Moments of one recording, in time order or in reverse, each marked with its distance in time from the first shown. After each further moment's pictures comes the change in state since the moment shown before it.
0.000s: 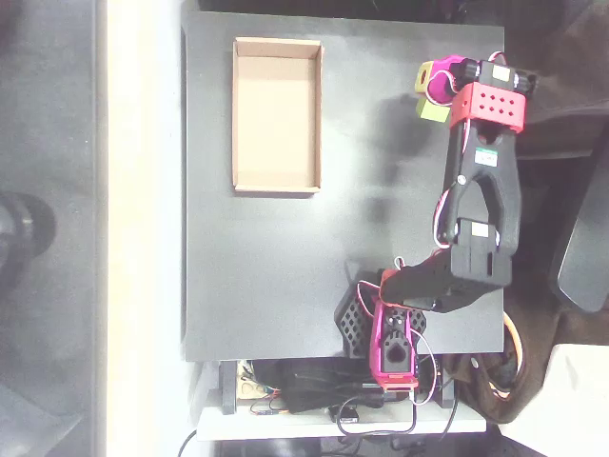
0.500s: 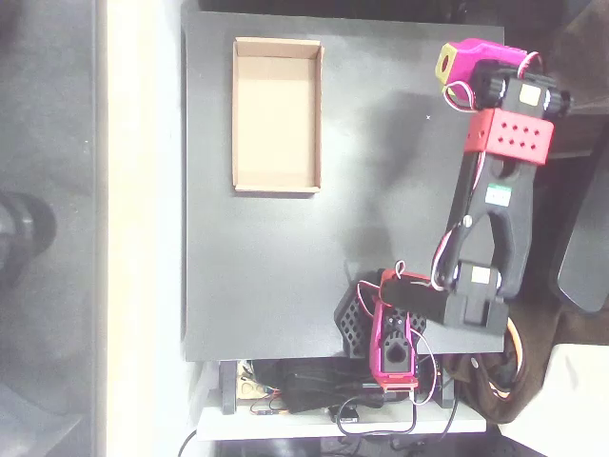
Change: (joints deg) arm -0.5 16.8 0.0 0.2 0.0
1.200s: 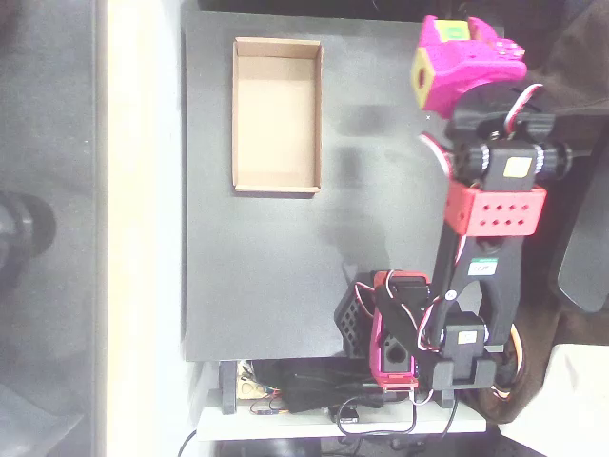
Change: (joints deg) arm -12.6 19.2 0.0 0.0 0.0
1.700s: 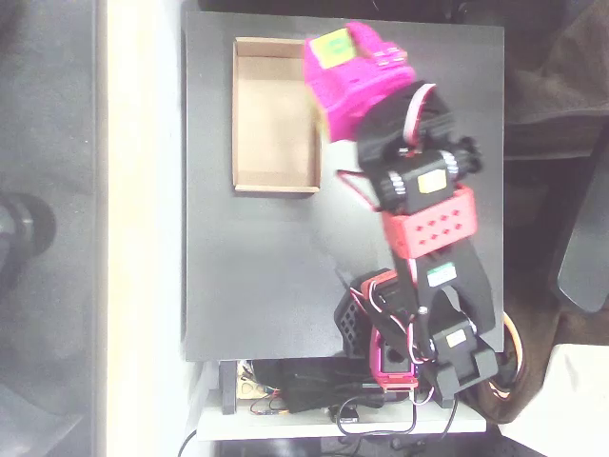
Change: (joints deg) arm -22.4 -1.6 0.0 -0.4 0.0
